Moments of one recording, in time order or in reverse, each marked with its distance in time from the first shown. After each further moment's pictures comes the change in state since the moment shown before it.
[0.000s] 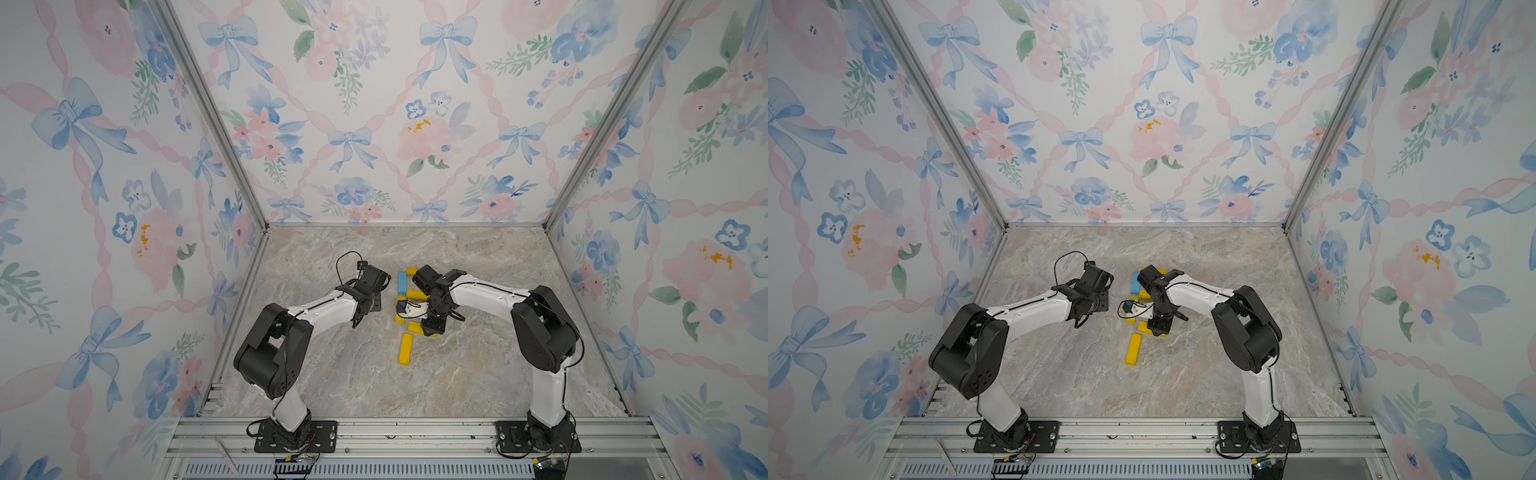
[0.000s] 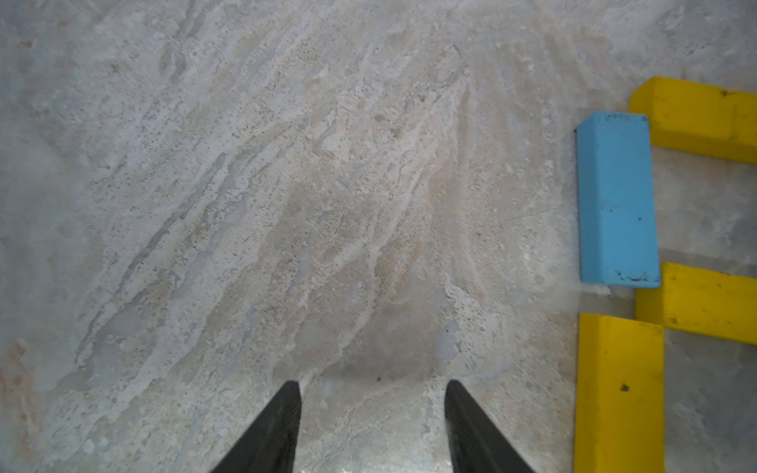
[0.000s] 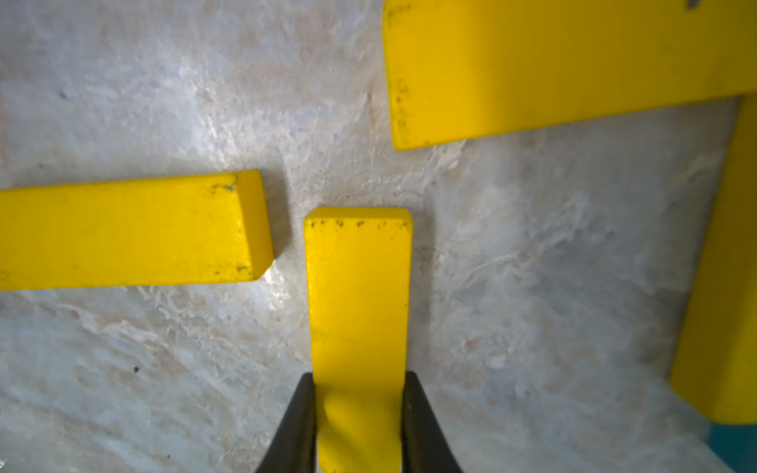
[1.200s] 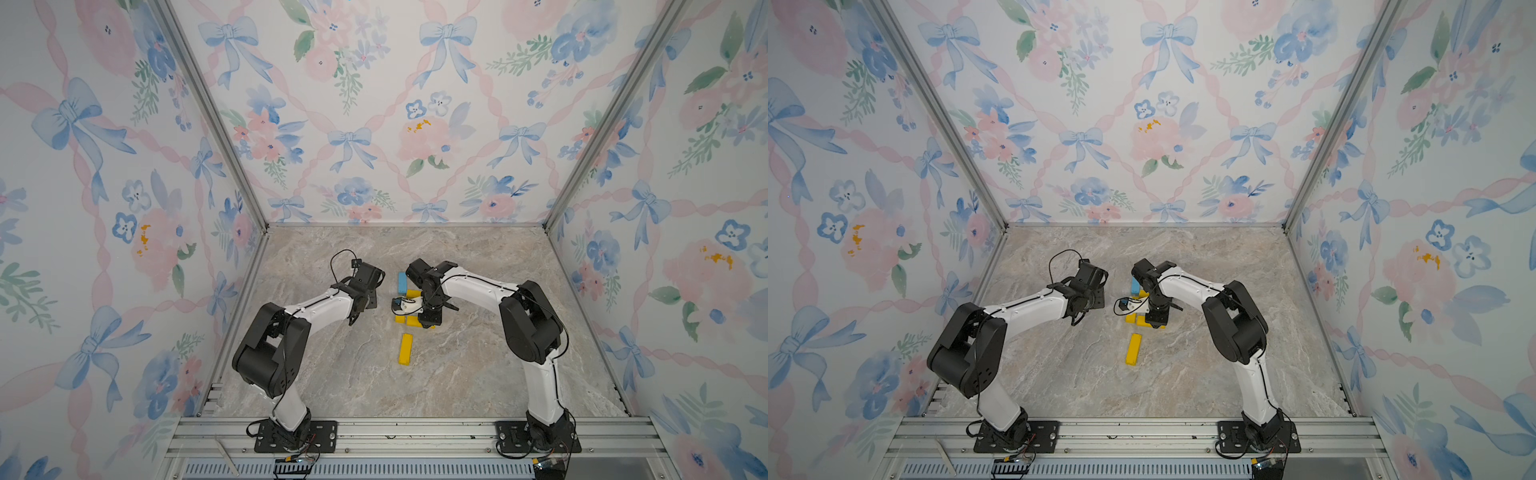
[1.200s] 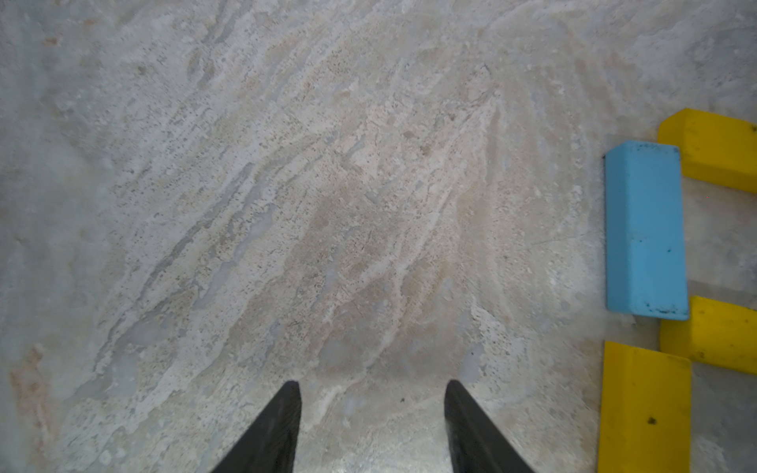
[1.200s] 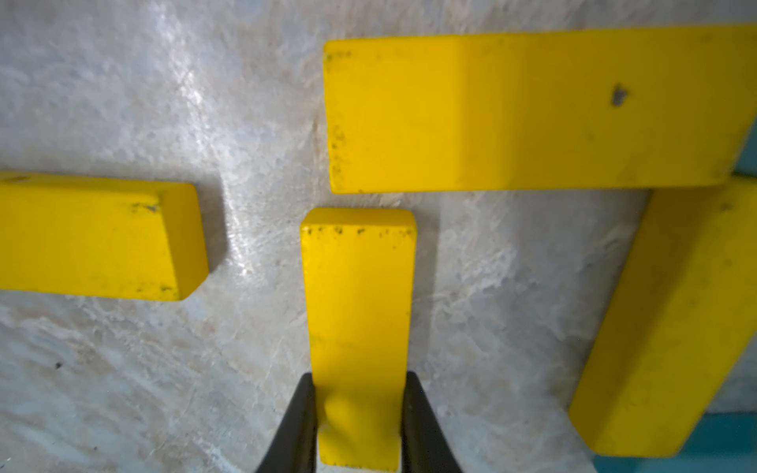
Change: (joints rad) left arm 0.046 0.000 0.000 0.011 0.015 0.000; right arm 0.001 0.112 0.171 -0.097 0.074 -0.134
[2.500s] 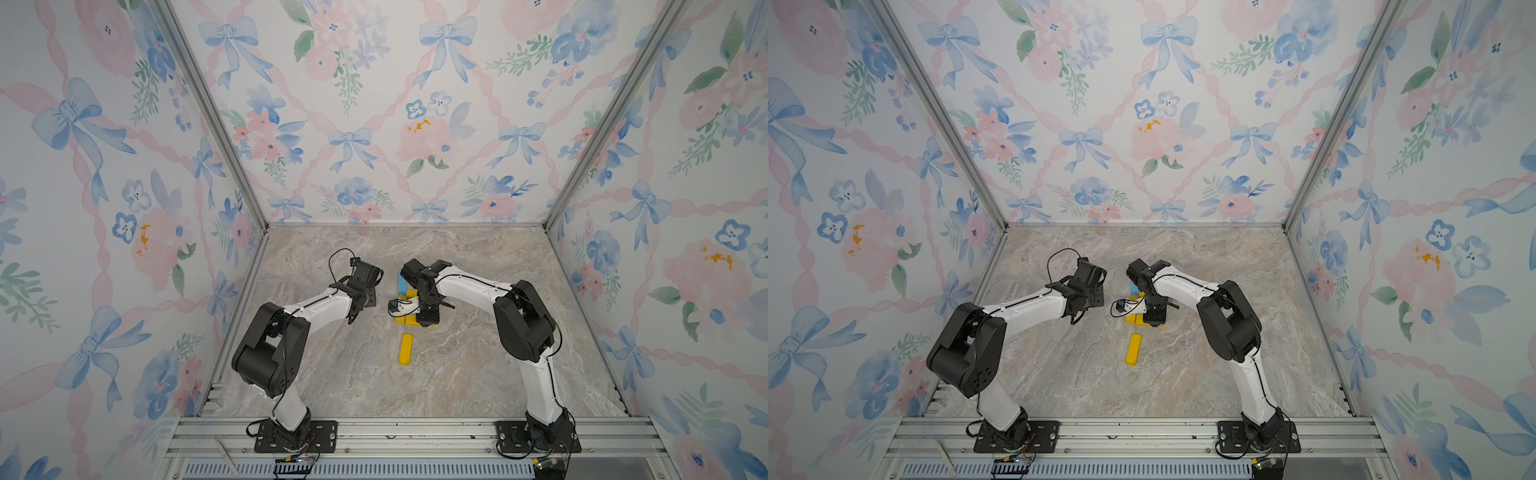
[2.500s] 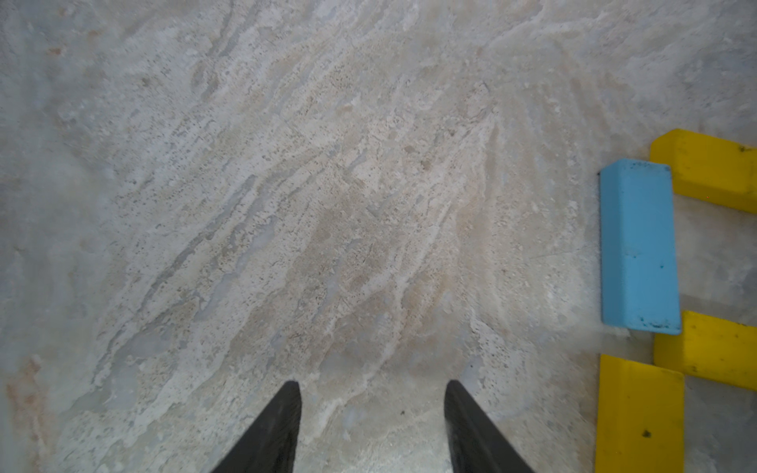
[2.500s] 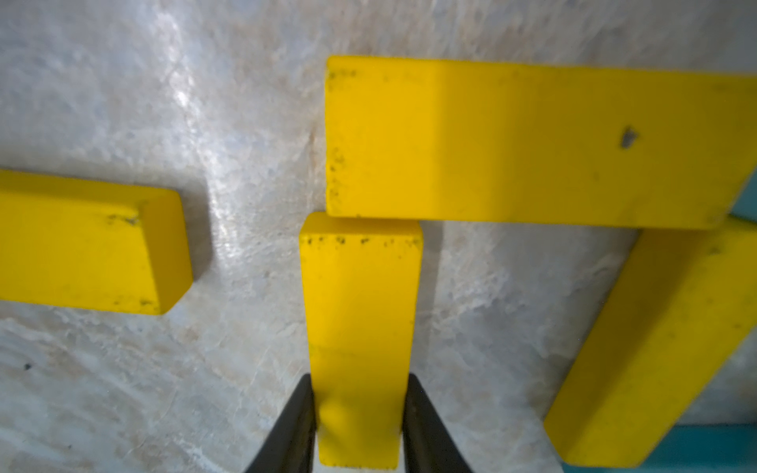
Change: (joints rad) left arm 0.014 0.000 -0.001 0.023 0.010 0.006; right arm 0.028 0.047 0.063 -0.034 0.051 -0.034
